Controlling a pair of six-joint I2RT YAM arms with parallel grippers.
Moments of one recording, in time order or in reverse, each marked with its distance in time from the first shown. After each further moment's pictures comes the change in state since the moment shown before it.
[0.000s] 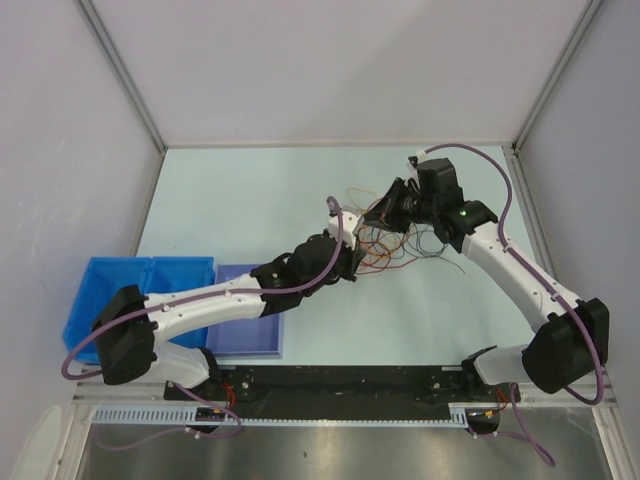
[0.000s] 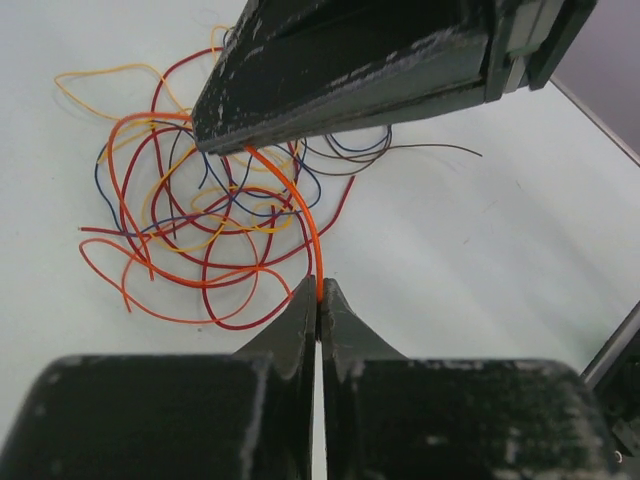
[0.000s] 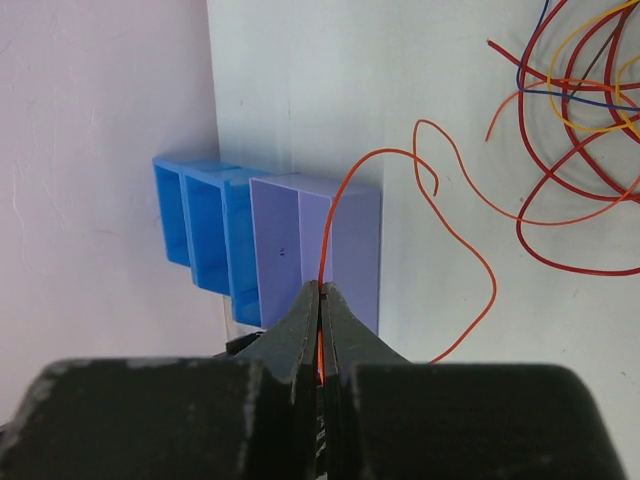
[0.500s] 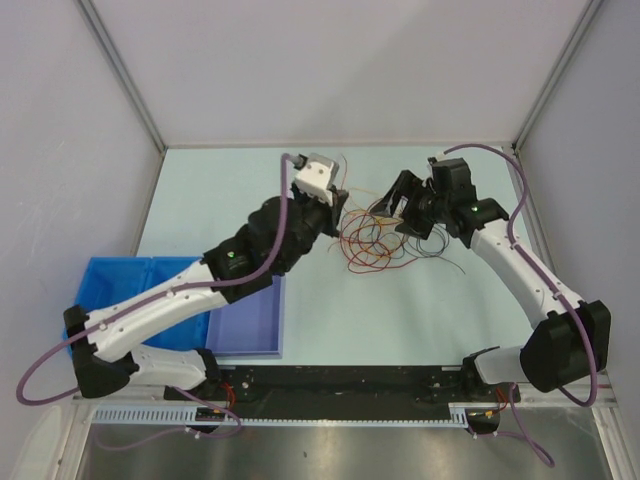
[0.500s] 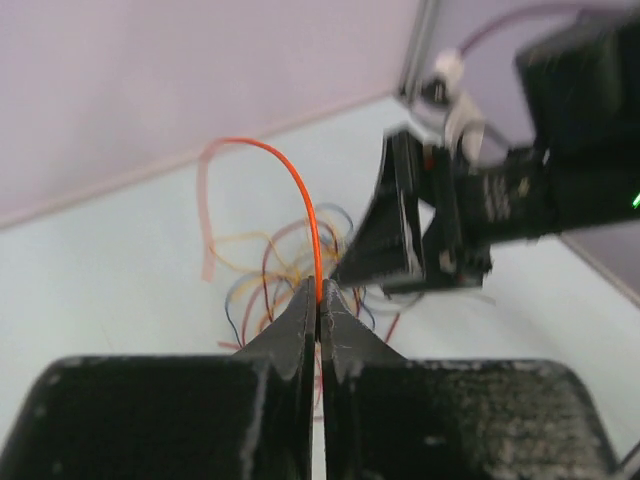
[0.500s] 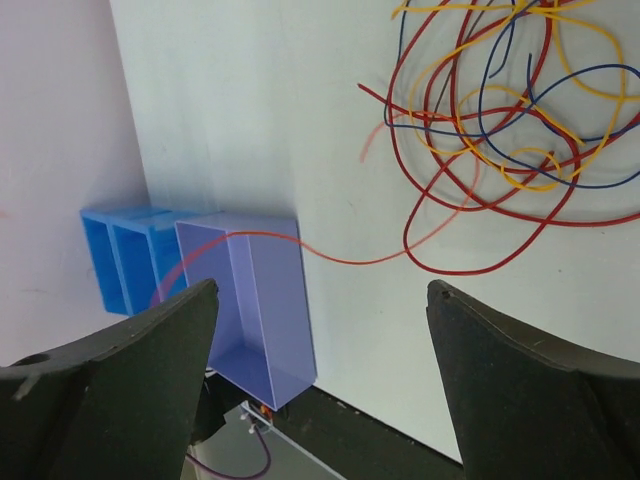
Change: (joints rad) left arm -0.004 -0.121 0.330 -0.240 -0.179 0.168; right arm -0.108 -0.002 -0.003 -0.098 0.072 -0.105
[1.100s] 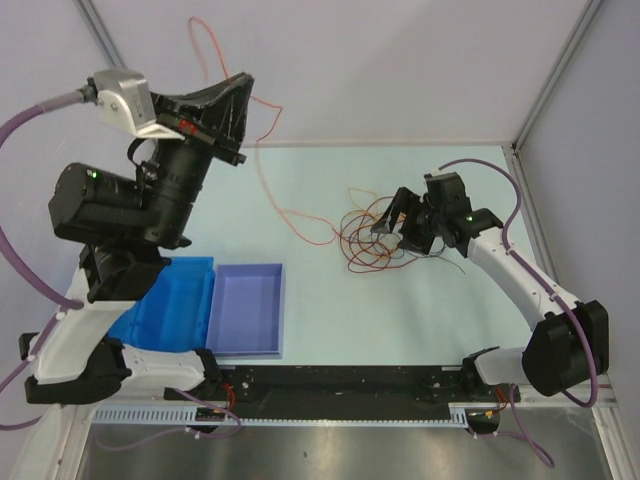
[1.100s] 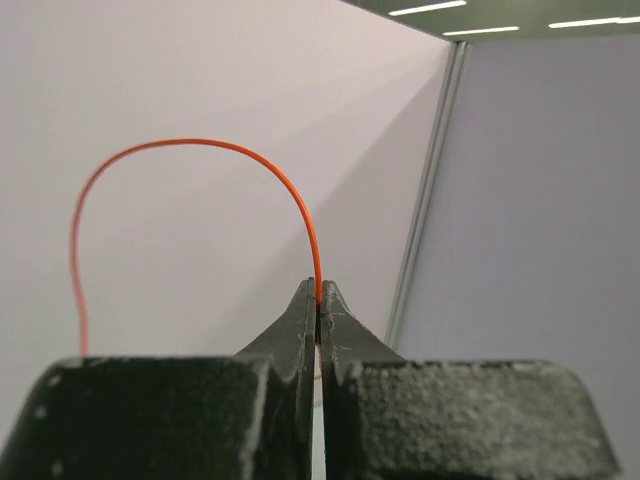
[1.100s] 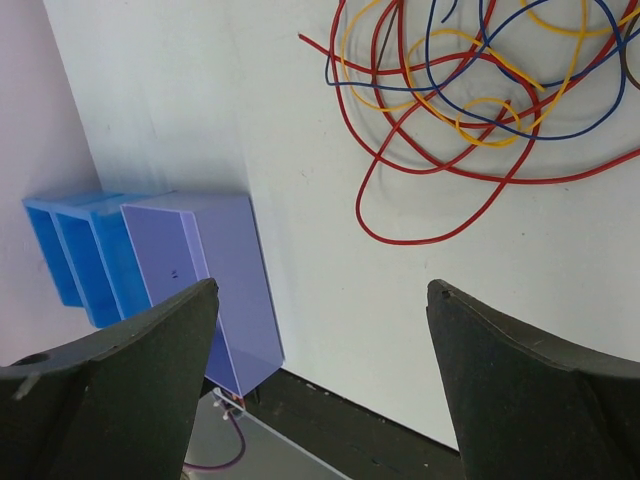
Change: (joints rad) left arm 0.000 -0.026 0.706 -0.012 0.005 0.270; right arm 0.021 -0.019 -0.107 -0.013 0.031 -0.020
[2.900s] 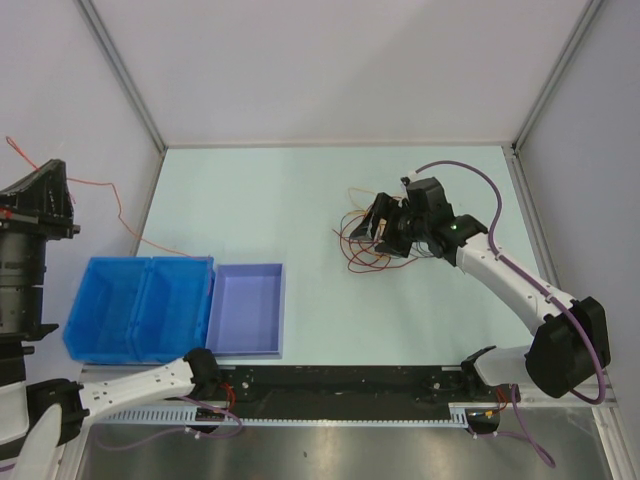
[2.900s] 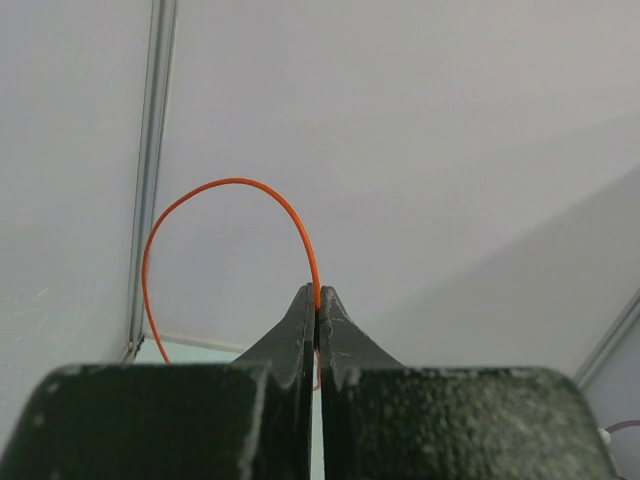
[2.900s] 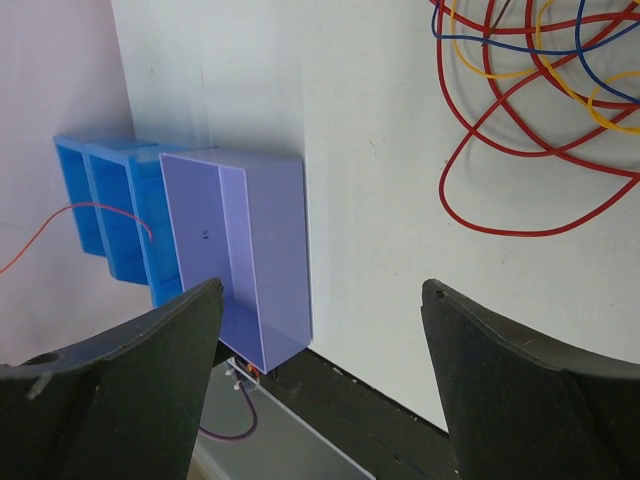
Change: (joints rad) left arm 0.022 -0.564 -0.285 -0.172 -0.489 0.202; right arm 0.141 -0.002 -0.020 0.106 -0.014 0.054
